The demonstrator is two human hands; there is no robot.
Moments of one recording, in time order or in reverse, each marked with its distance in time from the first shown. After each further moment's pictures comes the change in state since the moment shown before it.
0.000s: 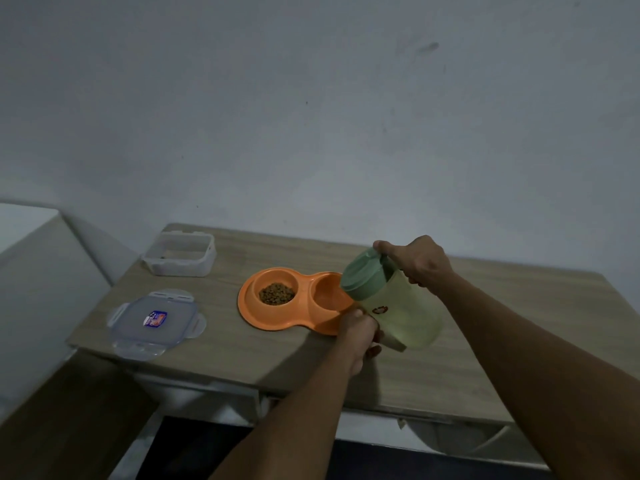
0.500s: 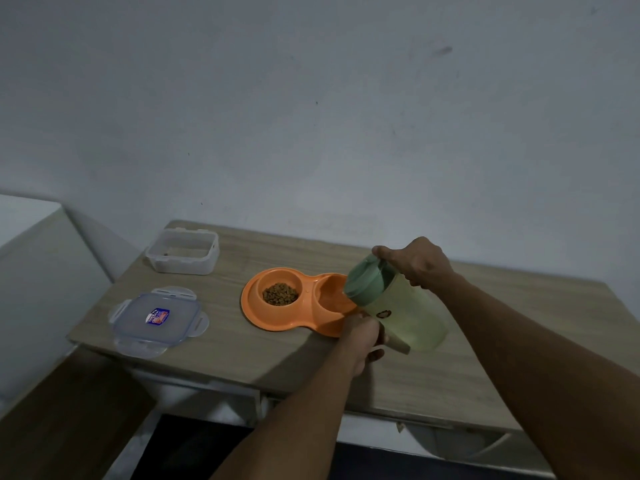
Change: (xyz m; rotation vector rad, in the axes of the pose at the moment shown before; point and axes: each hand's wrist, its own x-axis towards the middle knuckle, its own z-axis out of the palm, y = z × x) left_hand 0.013 -0.001 -0.006 -0.015 -0.006 -0.078; right_hand 0.002 -0.012 0.005 -0.149 -0.067 -0.057
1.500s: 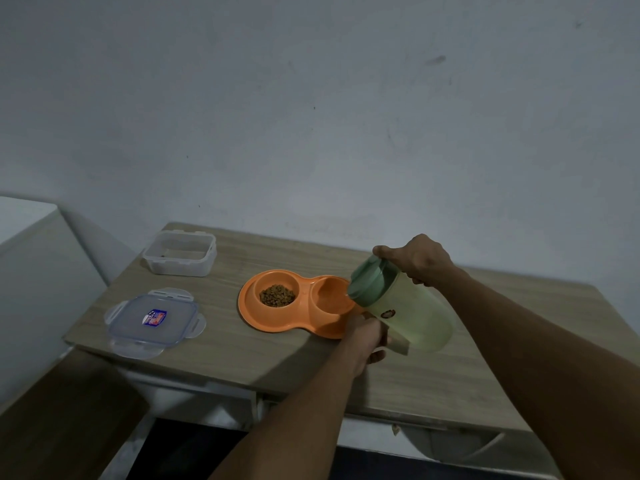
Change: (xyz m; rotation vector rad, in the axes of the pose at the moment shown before) left_hand -0.002 0.000 0.008 -0.002 0.004 0.026; right_hand -0.005 -0.004 -0.015 -0.051 -0.014 0.010
